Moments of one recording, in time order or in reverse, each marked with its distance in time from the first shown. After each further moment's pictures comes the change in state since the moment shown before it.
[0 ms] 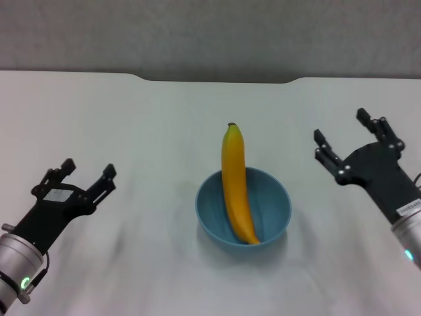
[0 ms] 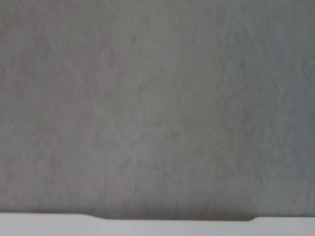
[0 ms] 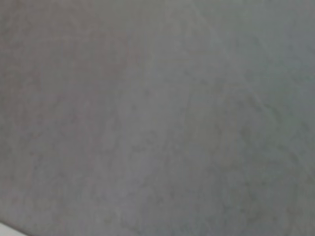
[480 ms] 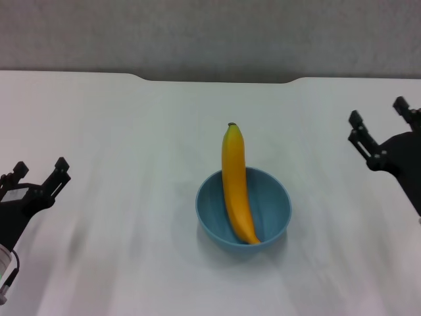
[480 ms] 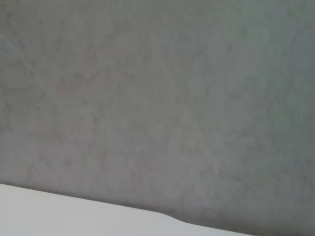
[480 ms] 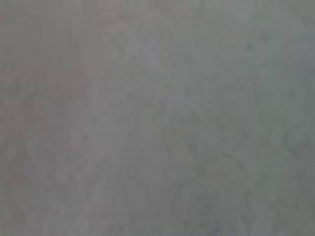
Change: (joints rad) left arm -0.009 0.002 0.002 0.068 -0.230 -0.009 0.011; right arm 0.009 0.002 0.000 -0.105 0.072 -0.136 0.192
